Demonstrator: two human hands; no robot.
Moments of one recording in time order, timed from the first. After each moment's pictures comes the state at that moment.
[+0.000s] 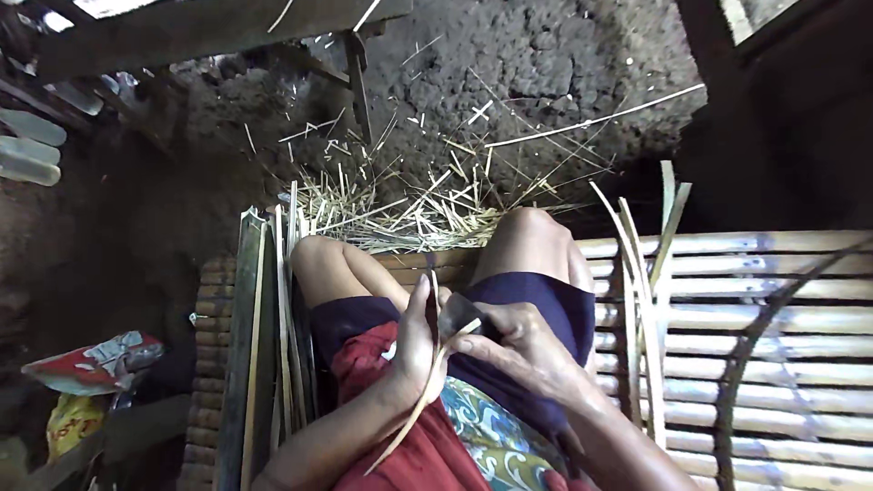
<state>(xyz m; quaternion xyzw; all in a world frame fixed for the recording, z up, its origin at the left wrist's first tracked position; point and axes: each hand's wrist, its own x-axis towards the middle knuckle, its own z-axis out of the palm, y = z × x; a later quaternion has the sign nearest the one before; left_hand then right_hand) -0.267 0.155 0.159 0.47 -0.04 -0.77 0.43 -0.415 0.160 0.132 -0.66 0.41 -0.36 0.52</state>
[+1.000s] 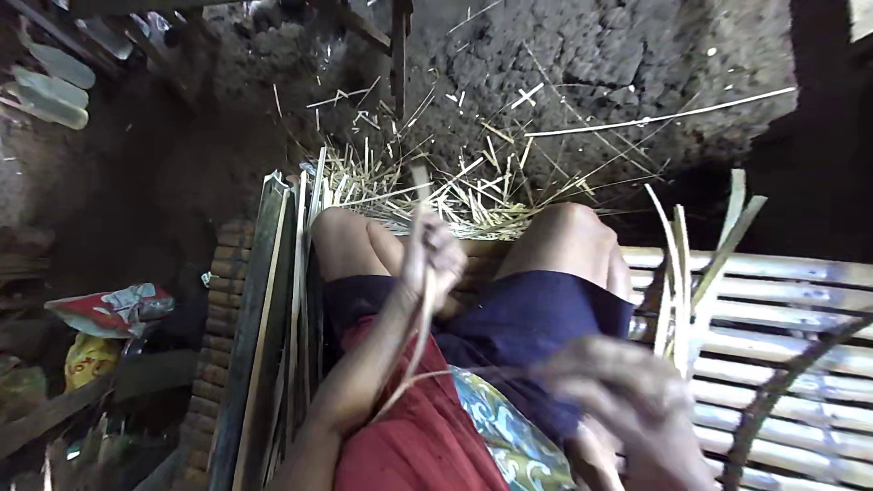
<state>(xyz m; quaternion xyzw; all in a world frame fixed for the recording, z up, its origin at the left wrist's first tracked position) -0.241 0.097 0.085 0.25 -0.01 -0.80 0.55 -0.461 0.194 0.149 -0.70 0.39 -0.42 0.43</state>
